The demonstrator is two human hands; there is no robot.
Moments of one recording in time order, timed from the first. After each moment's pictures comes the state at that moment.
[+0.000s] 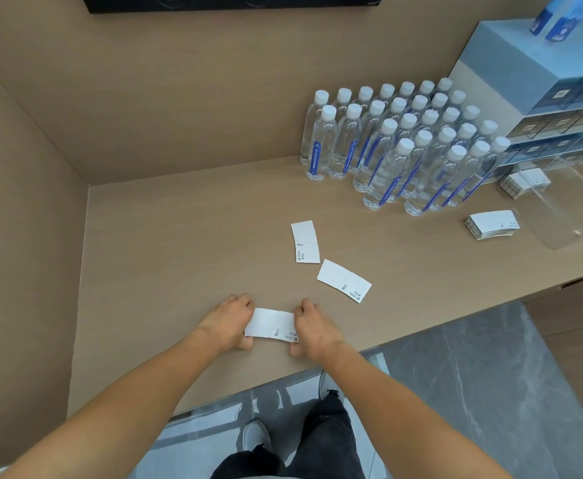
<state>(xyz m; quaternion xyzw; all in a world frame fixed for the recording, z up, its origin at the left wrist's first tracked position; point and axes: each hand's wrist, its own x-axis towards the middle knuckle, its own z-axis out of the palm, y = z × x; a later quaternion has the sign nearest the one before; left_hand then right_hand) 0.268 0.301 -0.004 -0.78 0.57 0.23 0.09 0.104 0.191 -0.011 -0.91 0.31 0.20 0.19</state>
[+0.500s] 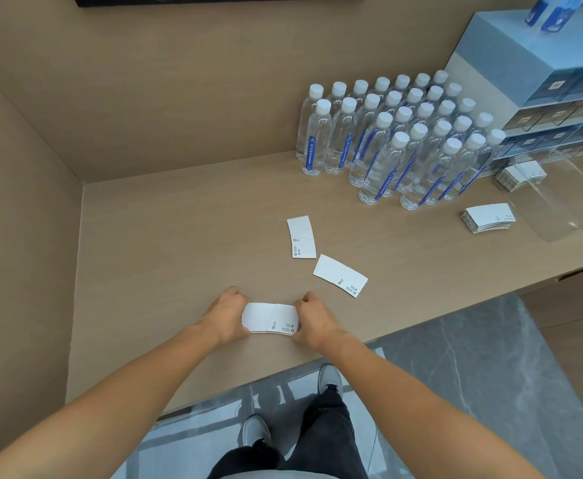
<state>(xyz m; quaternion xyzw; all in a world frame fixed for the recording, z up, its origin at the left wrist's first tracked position) 0.265 0.301 -0.001 -0.82 0.49 0.31 -0.04 0.101 0.180 -0.011 -0.89 0.34 0.16 0.24</state>
